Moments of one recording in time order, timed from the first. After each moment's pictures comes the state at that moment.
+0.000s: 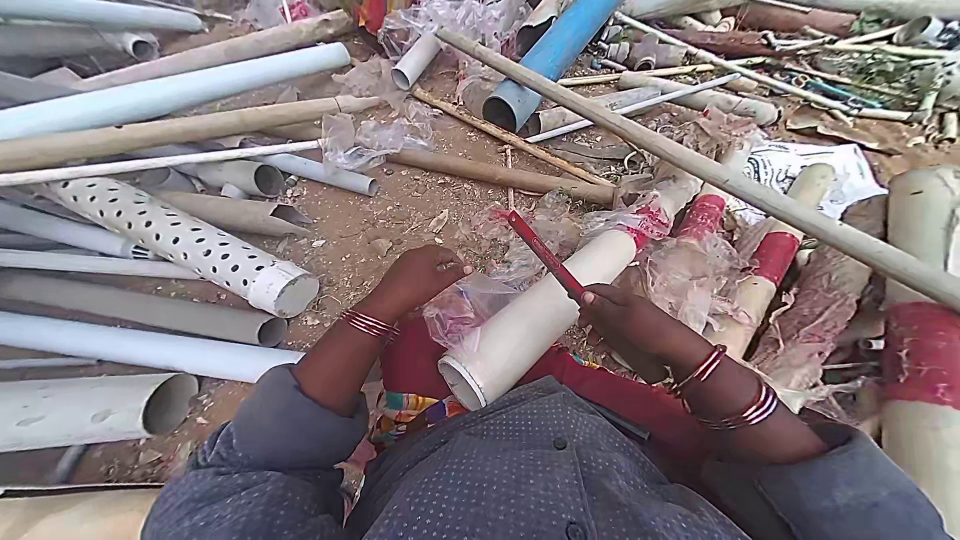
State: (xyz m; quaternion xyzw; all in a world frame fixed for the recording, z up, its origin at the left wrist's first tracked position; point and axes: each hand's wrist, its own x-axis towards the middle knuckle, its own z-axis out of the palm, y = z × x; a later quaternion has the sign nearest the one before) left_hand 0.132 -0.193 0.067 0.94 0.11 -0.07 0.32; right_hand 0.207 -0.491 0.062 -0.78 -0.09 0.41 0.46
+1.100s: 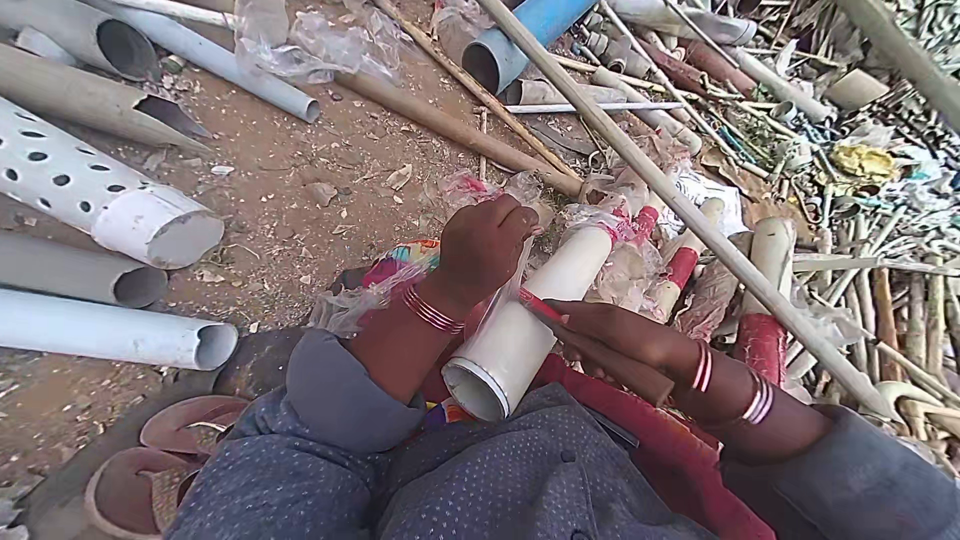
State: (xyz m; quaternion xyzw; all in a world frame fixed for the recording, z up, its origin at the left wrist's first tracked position) left_hand 0.166 -0.244 0.006 0.84 -0.10 0.48 0.22; right_hand 0.188 -0.448 0.087 -0.73 -0.05 0.57 0.37
